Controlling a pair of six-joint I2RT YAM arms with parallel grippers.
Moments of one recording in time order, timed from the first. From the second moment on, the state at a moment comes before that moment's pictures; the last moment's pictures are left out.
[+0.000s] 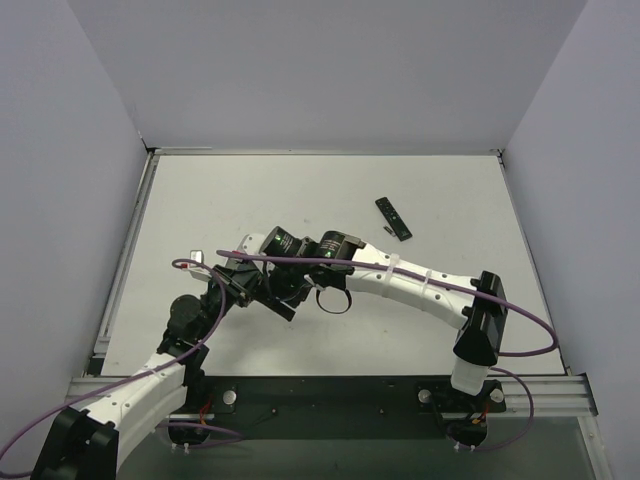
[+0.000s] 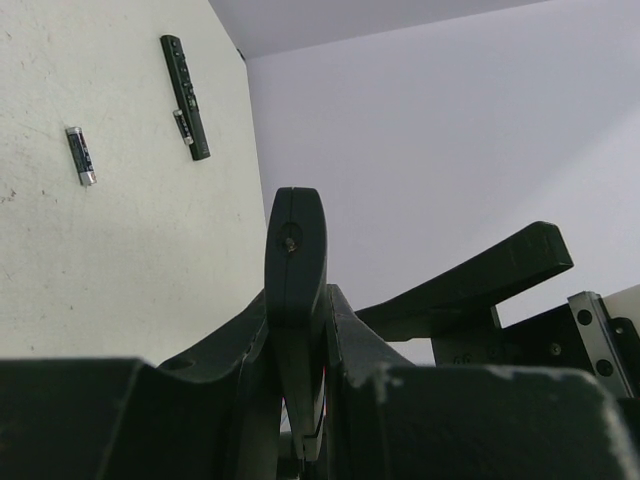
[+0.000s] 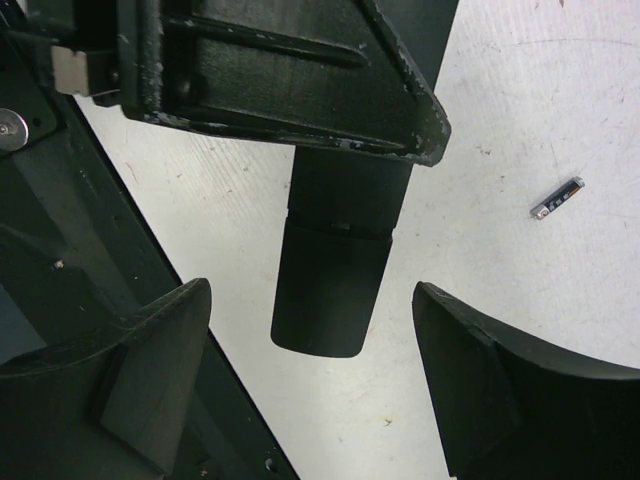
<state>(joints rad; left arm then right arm) -0.41 0.72 0.03 0.77 0.20 -1.44 1.16 1.77 1.67 -0.90 0.04 -0.03</state>
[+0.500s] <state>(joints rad) -0.41 0.78 0.06 0.74 0.28 -1.44 1.16 1.48 1.51 -0.81 -0.12 -0.19</state>
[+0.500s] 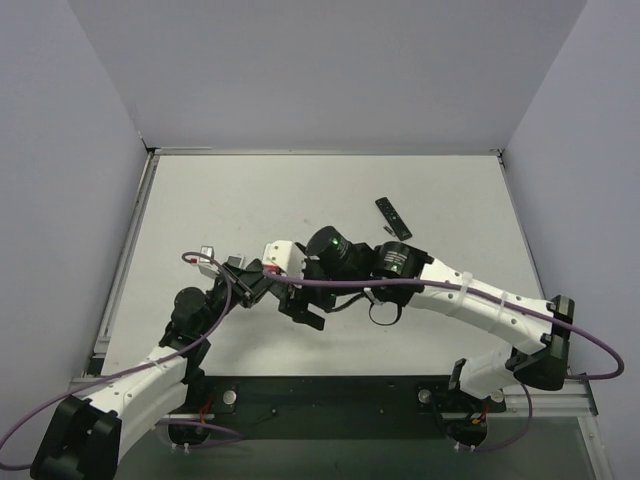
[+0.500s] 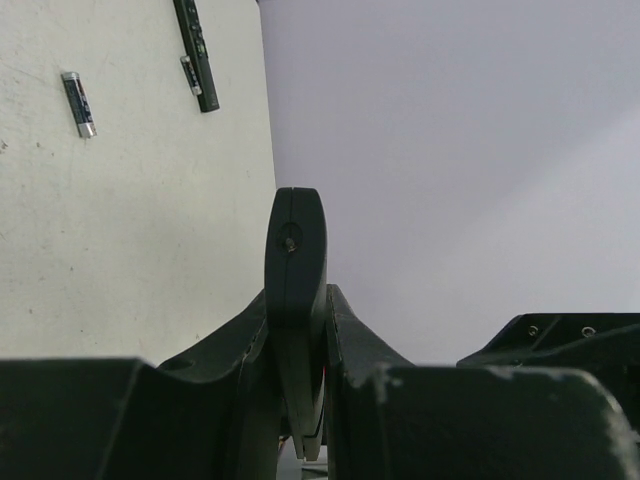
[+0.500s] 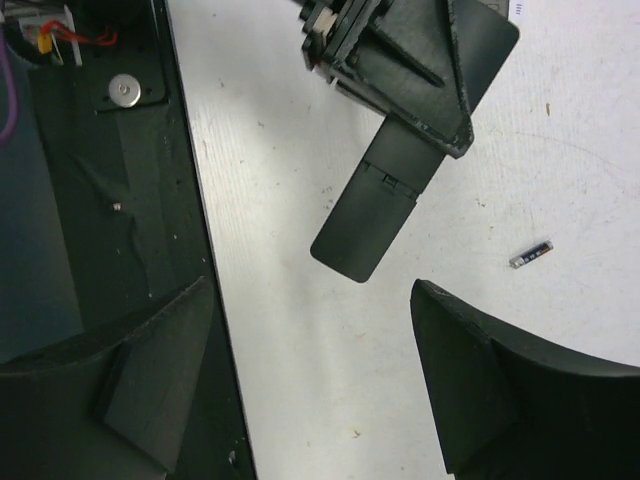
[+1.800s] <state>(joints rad) -0.41 0.85 0.17 0.69 0.46 -1.43 1.13 1.36 1.18 -0.54 -0.34 -0.75</state>
